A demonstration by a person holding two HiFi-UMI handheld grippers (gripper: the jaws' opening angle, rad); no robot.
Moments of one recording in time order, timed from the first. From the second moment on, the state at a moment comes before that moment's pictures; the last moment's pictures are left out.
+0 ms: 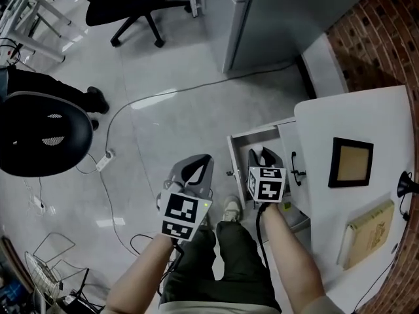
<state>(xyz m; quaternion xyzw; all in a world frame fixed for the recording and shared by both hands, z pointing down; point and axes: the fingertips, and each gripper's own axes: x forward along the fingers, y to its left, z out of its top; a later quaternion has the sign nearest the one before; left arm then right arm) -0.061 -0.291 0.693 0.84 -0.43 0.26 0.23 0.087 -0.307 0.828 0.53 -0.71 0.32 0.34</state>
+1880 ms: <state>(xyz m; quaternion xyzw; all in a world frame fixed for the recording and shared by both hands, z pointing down) -0.051 -0.240 0.639 0.84 -0.41 0.27 0.23 0.081 -0.231 0.713 0.52 -0.74 0.32 0.28</state>
